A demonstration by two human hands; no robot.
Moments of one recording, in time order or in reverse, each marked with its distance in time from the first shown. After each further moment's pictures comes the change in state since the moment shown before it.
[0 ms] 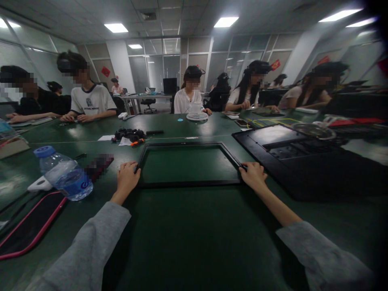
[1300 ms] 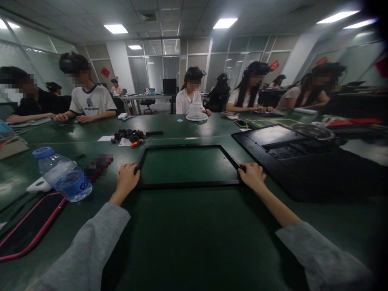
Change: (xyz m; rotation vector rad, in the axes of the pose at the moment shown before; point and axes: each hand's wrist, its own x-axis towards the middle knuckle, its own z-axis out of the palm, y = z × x) left_hand 0.000 0.000 0.000 0.011 -0.056 0.011; right_hand -0.003 -0.003 -0.005 0.012 -0.020 -0.027
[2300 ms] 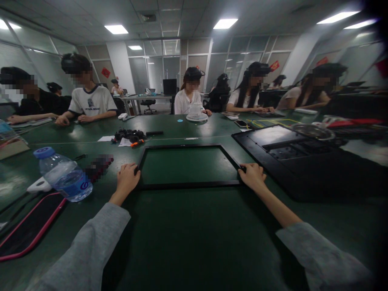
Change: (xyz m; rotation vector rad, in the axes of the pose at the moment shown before) left_hand 0.002 -0.004 0.003 0.003 -0.012 -0.009; right_hand 0.000 -0.001 0.001 -0.038 -0.016 0.013
